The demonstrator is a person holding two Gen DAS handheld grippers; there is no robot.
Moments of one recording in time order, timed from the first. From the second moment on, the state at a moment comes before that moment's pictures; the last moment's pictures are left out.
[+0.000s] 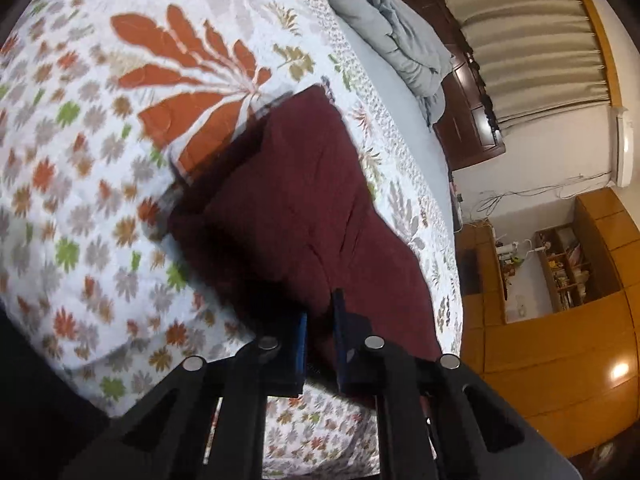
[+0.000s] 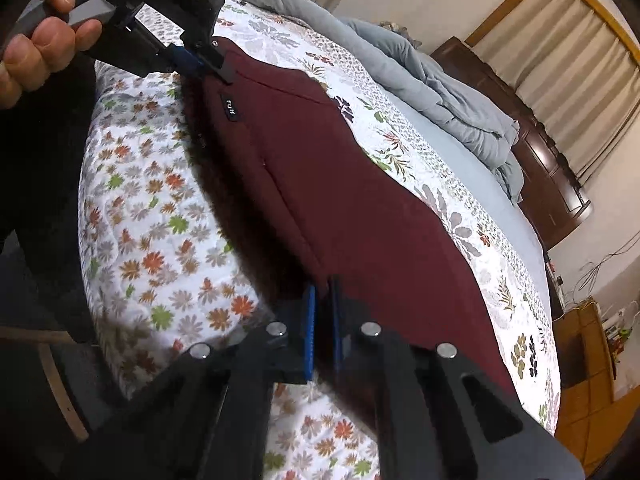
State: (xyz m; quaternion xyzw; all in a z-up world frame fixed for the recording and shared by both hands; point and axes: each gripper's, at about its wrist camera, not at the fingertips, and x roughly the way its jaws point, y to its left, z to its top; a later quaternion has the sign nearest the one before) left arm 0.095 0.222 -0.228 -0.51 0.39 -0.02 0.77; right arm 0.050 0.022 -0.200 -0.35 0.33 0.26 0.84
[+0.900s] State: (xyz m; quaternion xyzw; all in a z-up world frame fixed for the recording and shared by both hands) left arm 0.194 0.057 -0.206 -0.35 0.48 -0.15 0.79; right arm 0.022 -0.241 -0.195 -0.27 0.47 -0.02 0.84
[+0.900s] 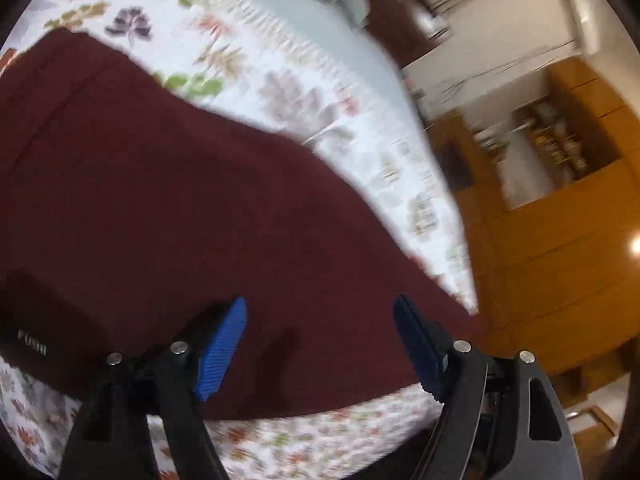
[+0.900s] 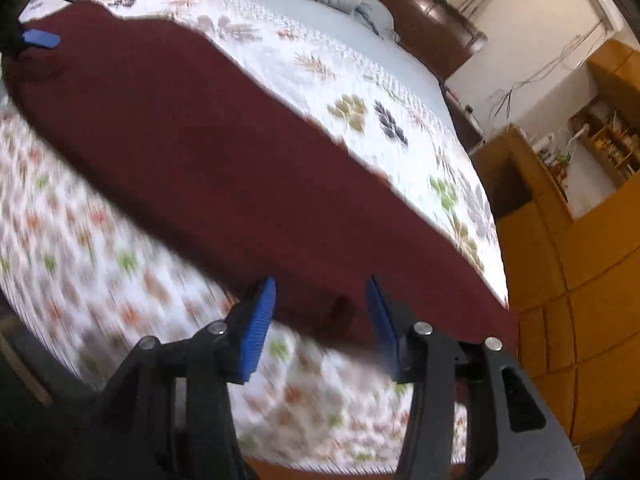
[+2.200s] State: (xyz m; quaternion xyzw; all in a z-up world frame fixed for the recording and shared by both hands) left arm 0.198 0.039 -0.212 -0.29 0.49 -0.11 0.81; right arm -0.048 -0.402 -0.247 -0.54 0.40 -0.08 0.74
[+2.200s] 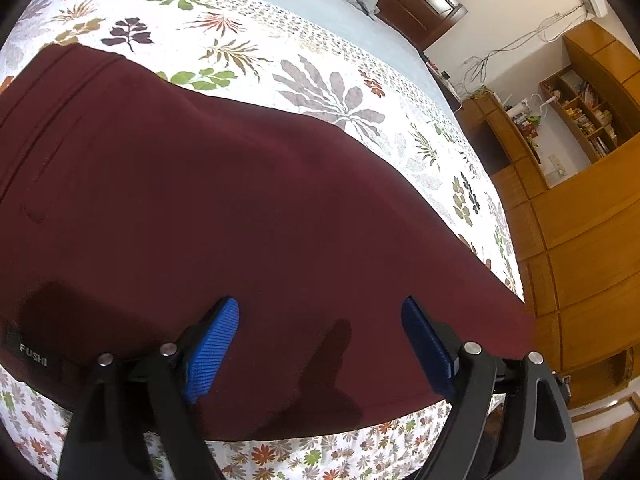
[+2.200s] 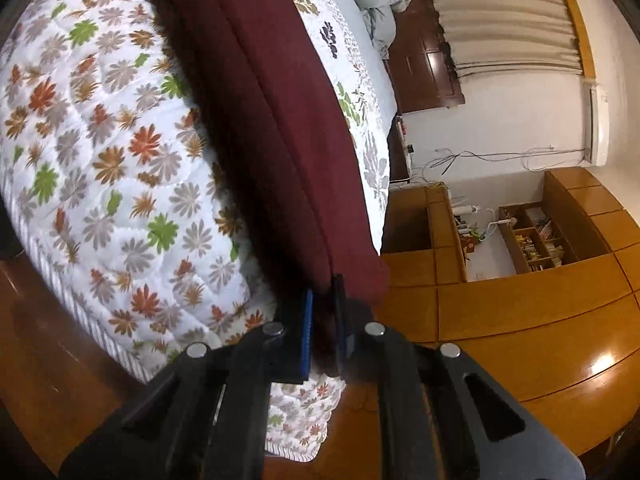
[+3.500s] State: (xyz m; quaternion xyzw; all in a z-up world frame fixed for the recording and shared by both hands) left arm 0.164 0.146 -0.175 -0.27 0.44 -0.01 0.86; right arm -0.091 -0.612 -0.270 0.68 0.21 -0.11 0.70
